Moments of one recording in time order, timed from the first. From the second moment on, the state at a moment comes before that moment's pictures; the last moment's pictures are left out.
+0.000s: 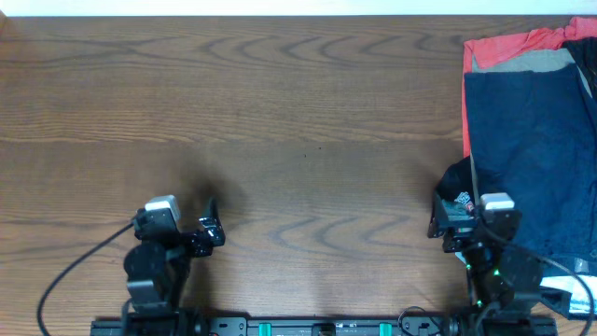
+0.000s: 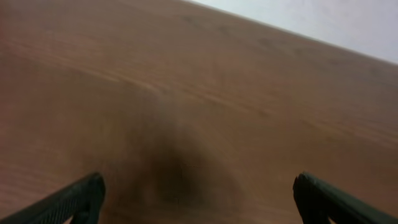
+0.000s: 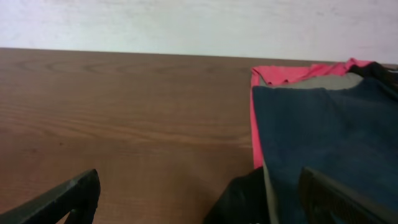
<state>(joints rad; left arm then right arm) 0.05 0.21 0.25 -0.48 0.12 -0.25 0.00 0.16 0.24 -0.34 -0.06 0.00</state>
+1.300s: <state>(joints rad) 0.05 0.77 0.83 -0.97 0.13 -0.25 -0.13 1.58 0.95 -0.74 0.29 0.10</state>
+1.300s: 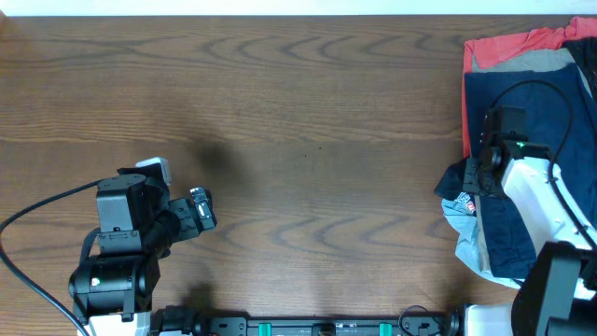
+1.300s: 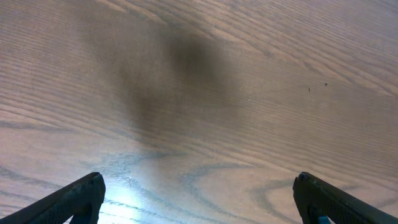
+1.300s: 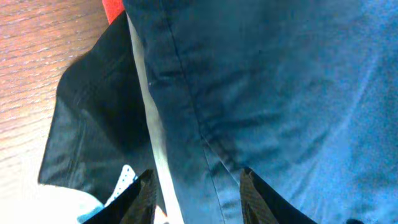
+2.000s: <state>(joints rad) 0.05 0.77 0.83 -0.97 0.13 -0.25 -0.13 1.64 0.95 -0.74 0.33 0.11</state>
